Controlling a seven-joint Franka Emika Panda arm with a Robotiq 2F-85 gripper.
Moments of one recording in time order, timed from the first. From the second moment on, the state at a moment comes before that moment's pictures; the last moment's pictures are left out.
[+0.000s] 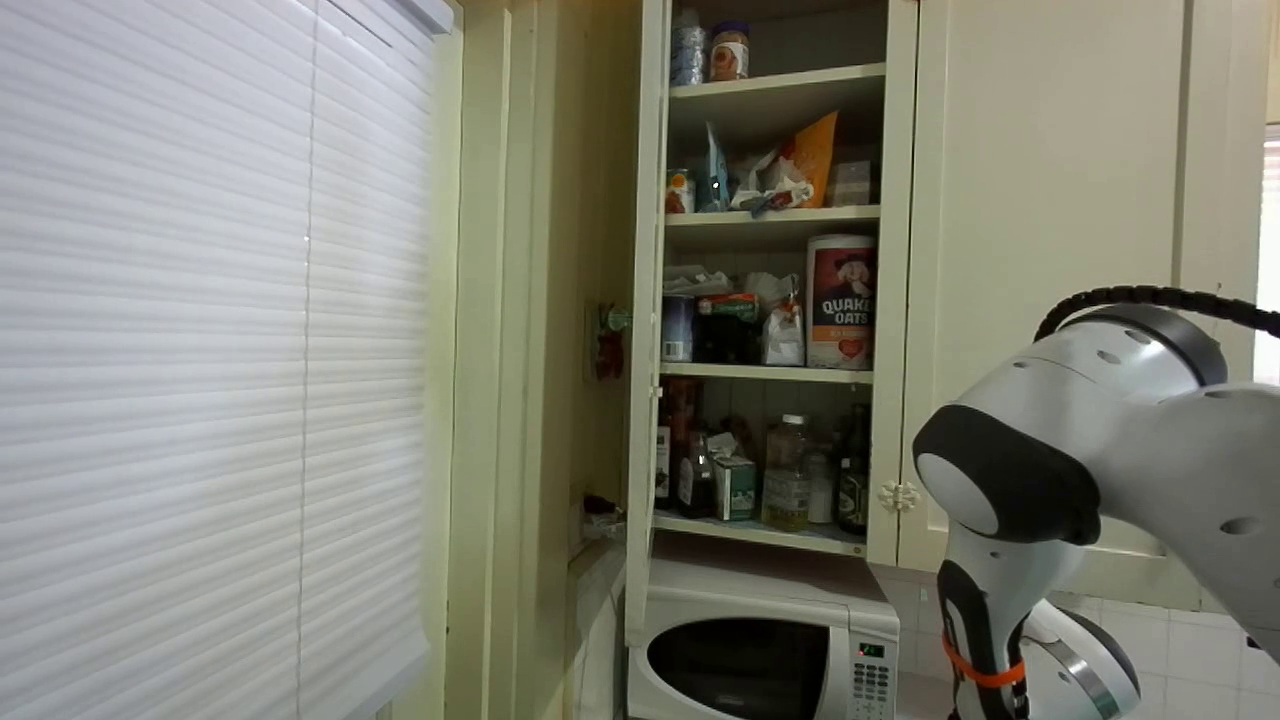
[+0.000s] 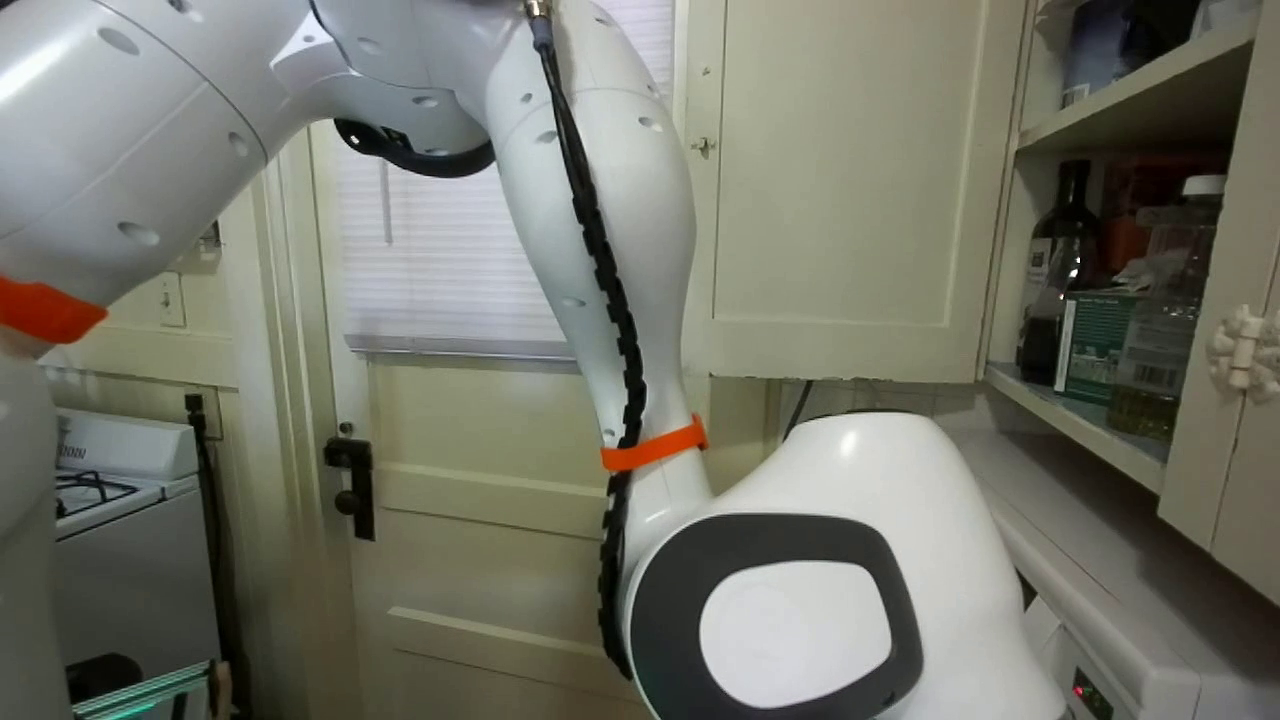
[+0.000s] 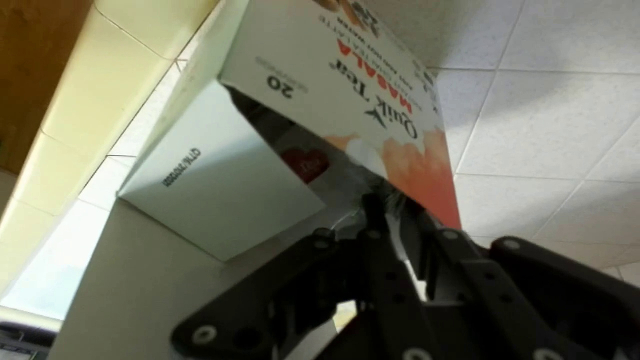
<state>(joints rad) 0.42 0.70 -1.00 -2.49 0.08 3.03 1.18</state>
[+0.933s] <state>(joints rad) 0.58 0.53 -1.15 -2.55 0.10 3.04 1.01</state>
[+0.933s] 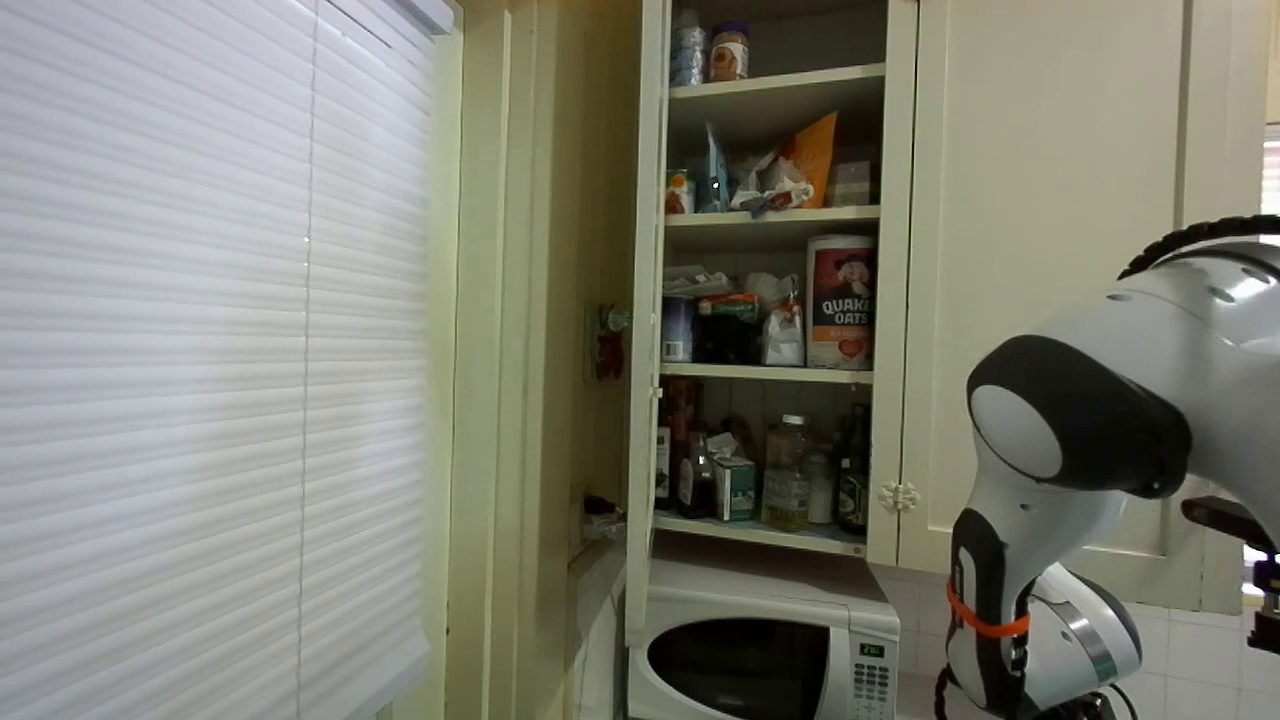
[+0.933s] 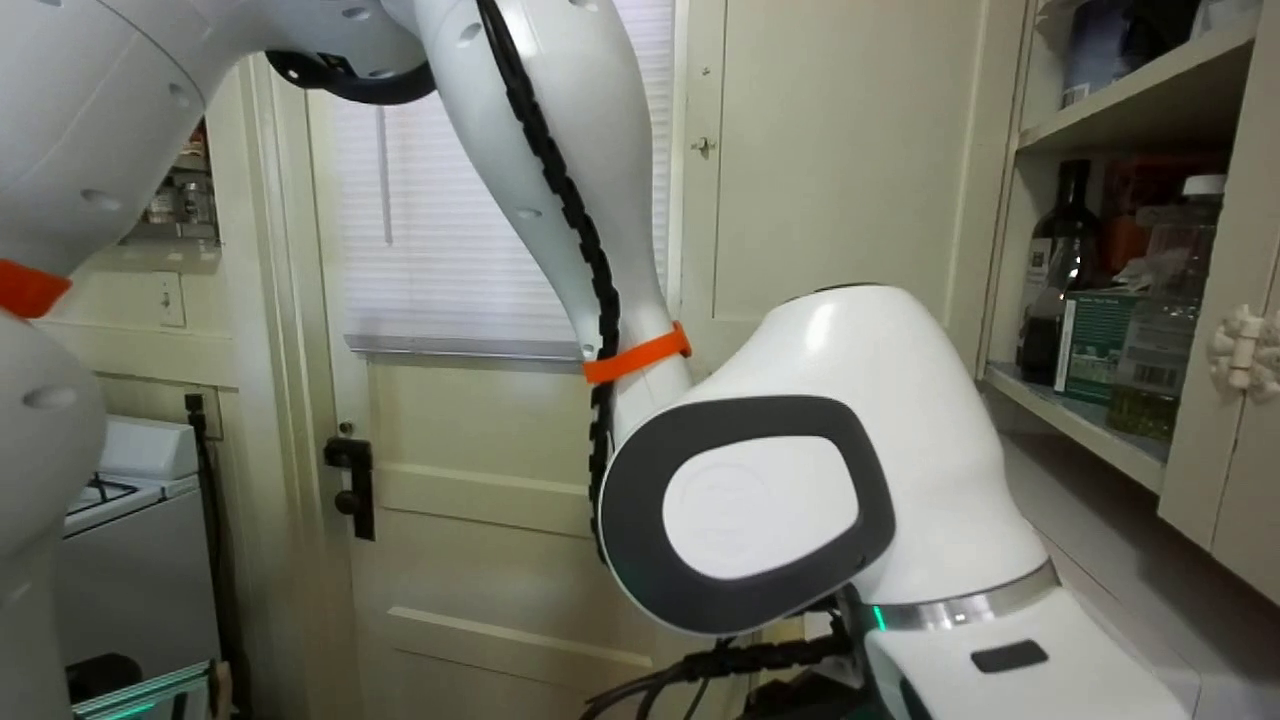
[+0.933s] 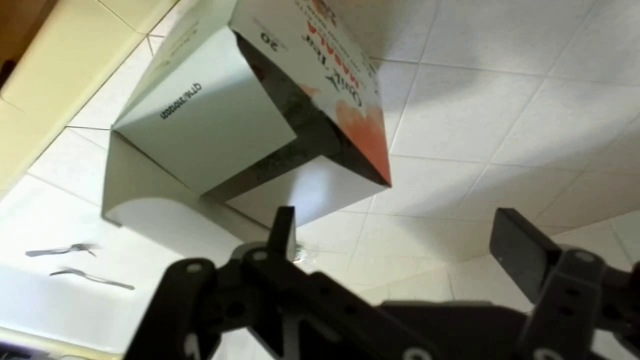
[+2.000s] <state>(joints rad) 0.90 0.41 -1.48 -2.62 0.09 2.74 0.81</state>
